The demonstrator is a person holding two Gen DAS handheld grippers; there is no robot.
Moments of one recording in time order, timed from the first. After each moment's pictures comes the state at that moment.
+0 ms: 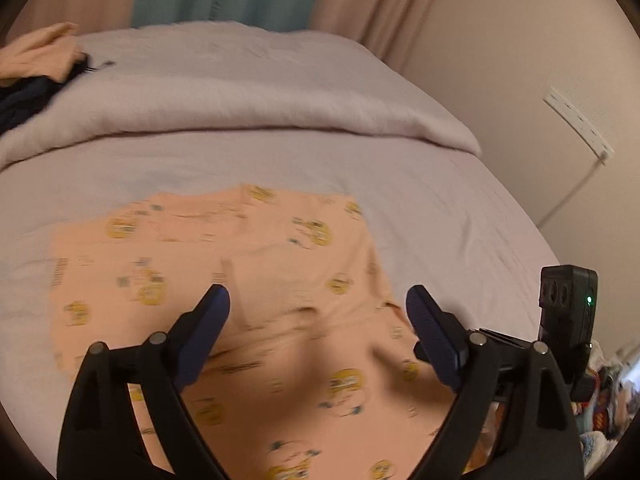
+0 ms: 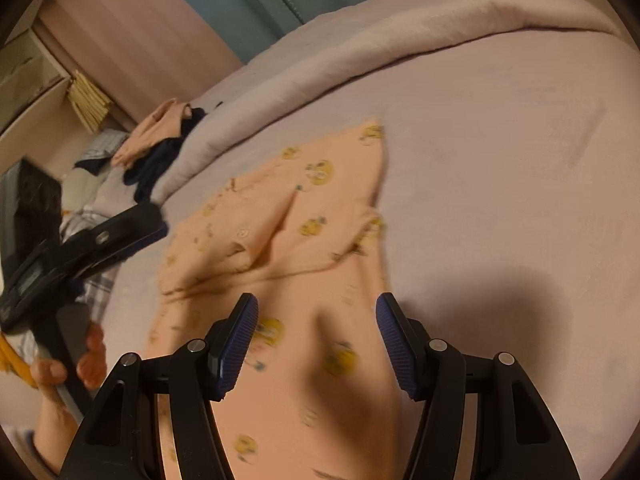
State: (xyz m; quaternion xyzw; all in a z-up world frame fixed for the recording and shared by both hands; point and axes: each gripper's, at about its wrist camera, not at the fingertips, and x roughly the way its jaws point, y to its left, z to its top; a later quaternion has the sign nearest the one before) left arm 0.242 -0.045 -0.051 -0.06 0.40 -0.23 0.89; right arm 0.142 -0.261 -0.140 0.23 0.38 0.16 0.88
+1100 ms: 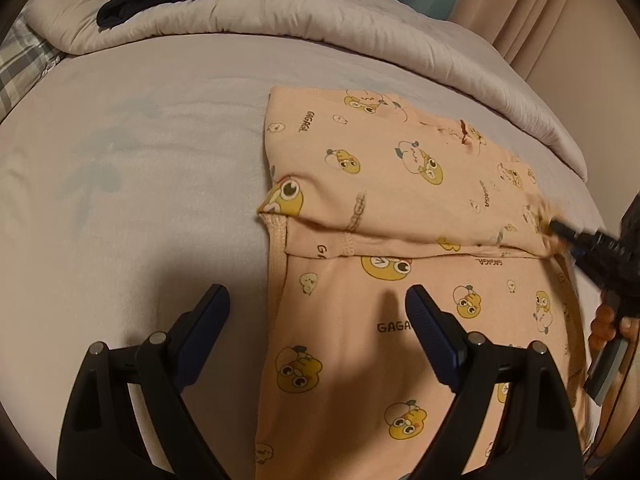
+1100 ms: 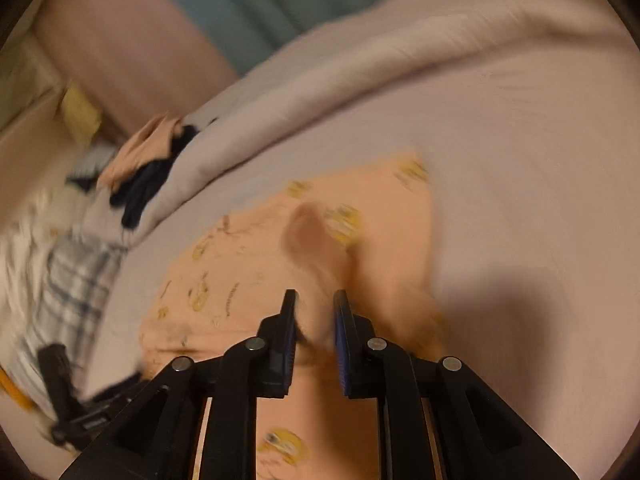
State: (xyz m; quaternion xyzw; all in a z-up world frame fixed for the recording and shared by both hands) left arm 0.199 0.097 -0.153 -0.11 0.47 -0.05 0.88; right arm 0.211 -0.258 -0.162 0.27 0.39 0.13 0.87
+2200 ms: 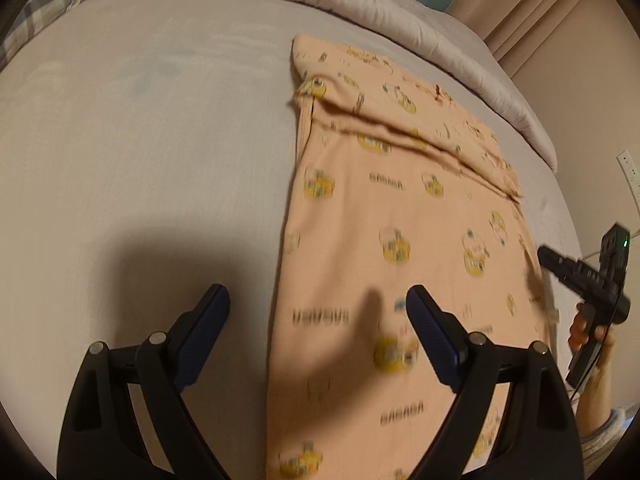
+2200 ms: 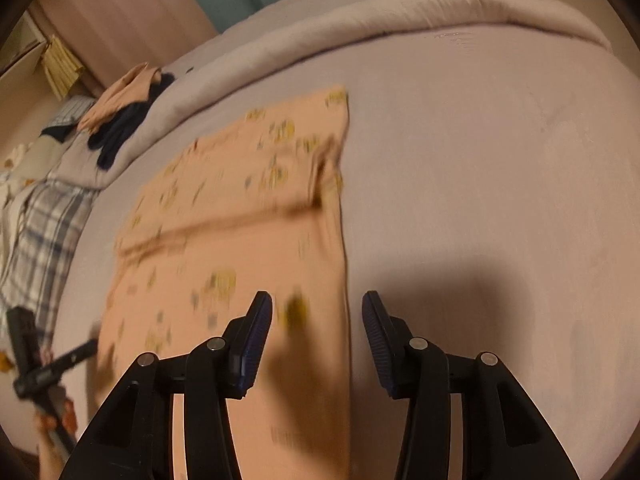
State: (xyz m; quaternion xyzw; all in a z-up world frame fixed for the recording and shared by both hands) left arm 0.099 0.121 -0.153 -0.18 0.51 -0.09 0.84; right arm 0.117 -0.270 -0.158 0.17 0.45 0.11 0.87
